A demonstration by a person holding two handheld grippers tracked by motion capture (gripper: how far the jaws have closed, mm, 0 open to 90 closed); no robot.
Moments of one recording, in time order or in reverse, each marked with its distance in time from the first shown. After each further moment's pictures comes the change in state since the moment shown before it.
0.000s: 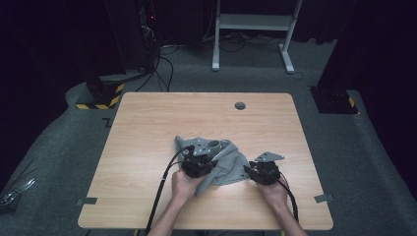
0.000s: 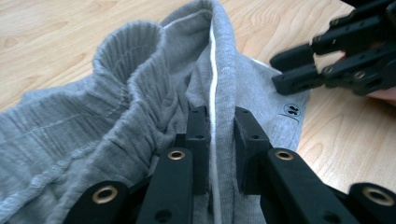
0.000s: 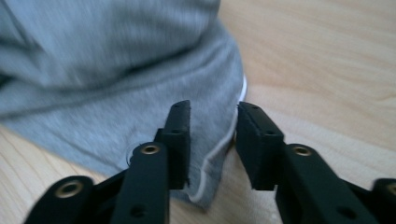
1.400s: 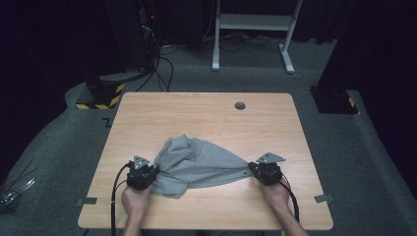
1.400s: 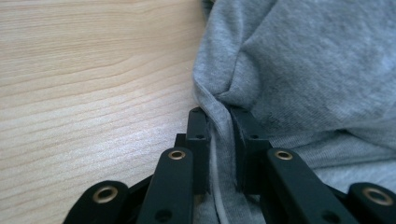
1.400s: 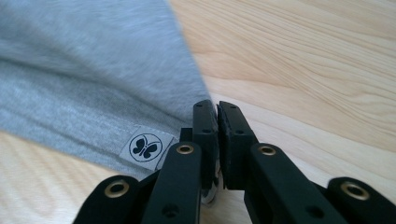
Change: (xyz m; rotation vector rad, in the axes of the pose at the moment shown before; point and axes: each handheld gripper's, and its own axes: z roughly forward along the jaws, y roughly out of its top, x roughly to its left) left arm 0.095 -0.122 -0.080 -0.012 0.390 -0.270; right arm -0.007 -0.005 -0.003 -0.017 -0.058 -0.003
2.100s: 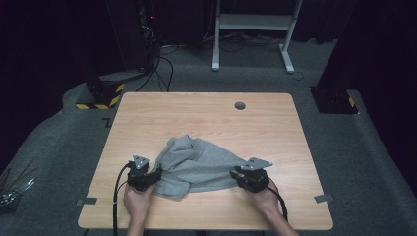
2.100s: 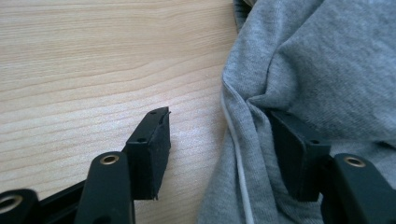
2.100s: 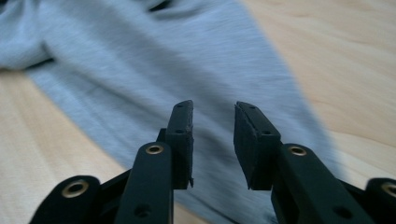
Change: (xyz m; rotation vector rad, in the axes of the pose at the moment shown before) left arm -0.003 0.001 0.005 -0.007 0.087 -0.011; right arm 0.060 0.021 -0.009 -0.035 0.168 -0.126
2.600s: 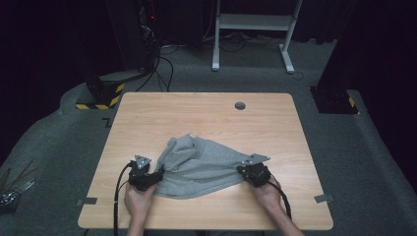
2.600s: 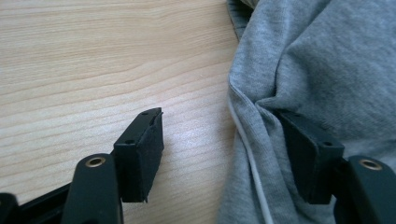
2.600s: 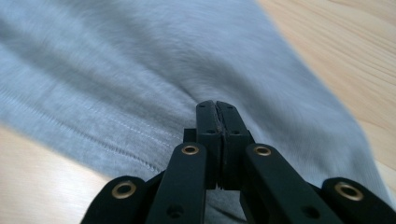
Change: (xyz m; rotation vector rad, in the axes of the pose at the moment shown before) left arm -0.003 0.002 0.003 0.011 -0.013 0.028; right arm -0.033 -0.008 0.011 0.105 -0.088 0.022
